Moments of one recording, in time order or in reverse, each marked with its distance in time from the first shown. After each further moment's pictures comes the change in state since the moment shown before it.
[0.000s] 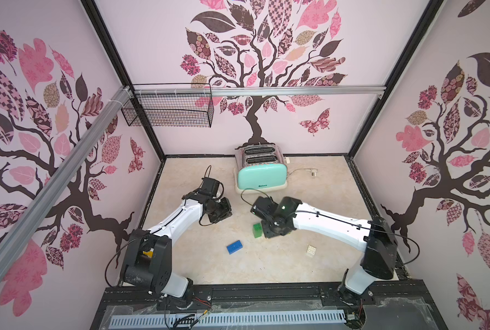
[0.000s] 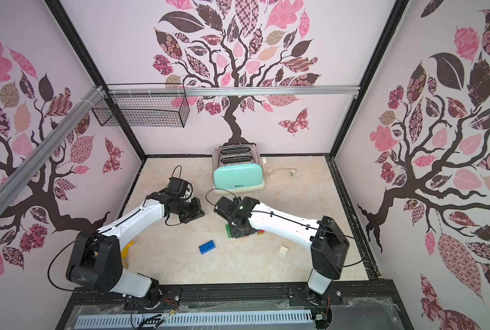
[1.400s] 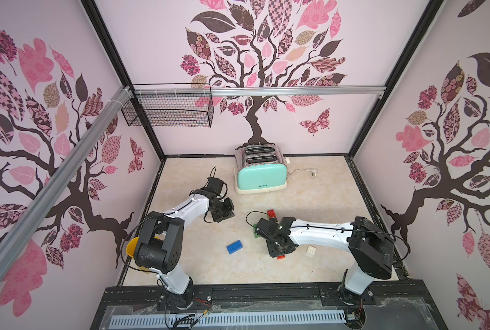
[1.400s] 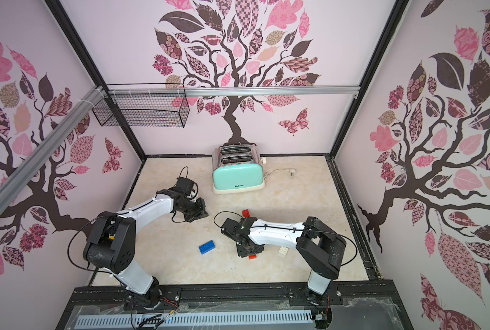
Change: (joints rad) left arm 0.000 0.161 0.043 0.052 0.017 0.022; right arm 0.020 0.088 -0.195 0.213 -0.039 0.055
